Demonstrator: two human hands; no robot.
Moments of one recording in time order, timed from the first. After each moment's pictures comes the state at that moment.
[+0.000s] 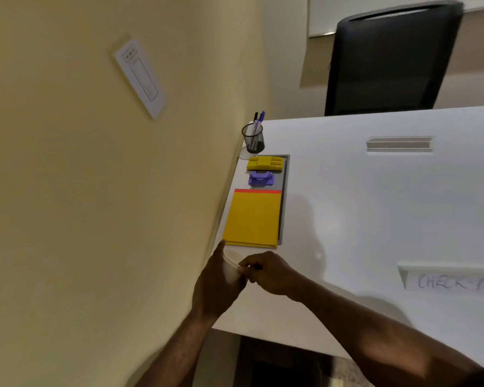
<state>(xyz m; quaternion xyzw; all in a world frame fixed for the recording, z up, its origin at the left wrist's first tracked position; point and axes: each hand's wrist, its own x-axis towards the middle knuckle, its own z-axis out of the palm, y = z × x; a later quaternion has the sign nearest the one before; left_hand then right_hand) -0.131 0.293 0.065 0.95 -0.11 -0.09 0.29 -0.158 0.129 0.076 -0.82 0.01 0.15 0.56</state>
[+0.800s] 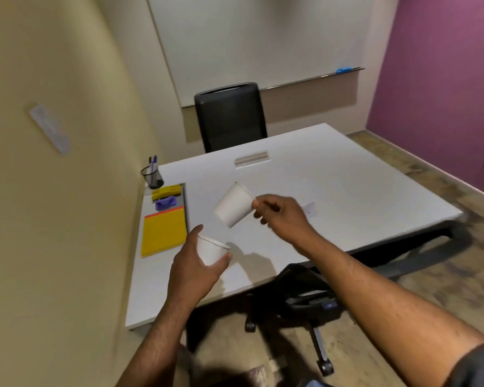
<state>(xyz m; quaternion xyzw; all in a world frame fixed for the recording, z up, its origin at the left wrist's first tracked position) -0.345 0.256 0.171 0.86 -0.28 -0.06 0.42 -0.453 0.068 0.212 -0.74 0.25 -0.26 0.56</state>
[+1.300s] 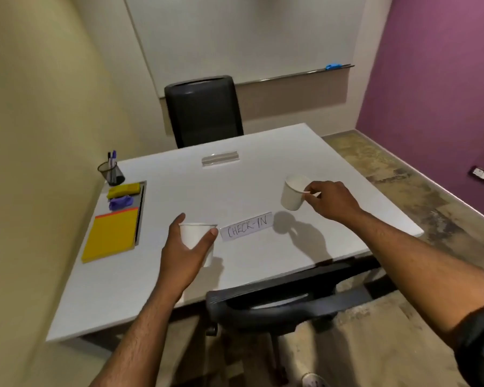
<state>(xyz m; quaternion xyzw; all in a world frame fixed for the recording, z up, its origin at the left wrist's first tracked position) -0.408 0.087 0.163 0.82 -0.20 -0.10 0.53 -0.556 -0.232 0.166 -0.89 0.36 -0.16 0.23</state>
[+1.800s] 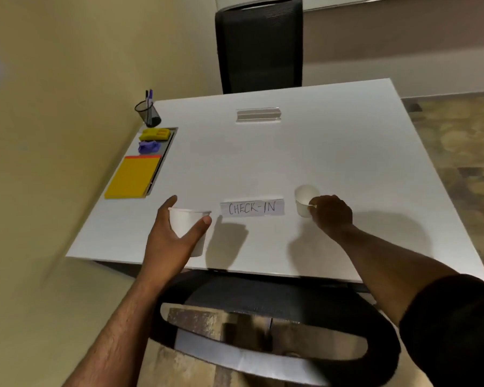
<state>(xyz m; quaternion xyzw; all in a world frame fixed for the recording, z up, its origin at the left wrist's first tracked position) -0.456 -0.012 0.163 0.89 -0.04 -0.04 0.45 -0.485 -0.352 0.010 -0.96 0.25 -0.02 0.14</state>
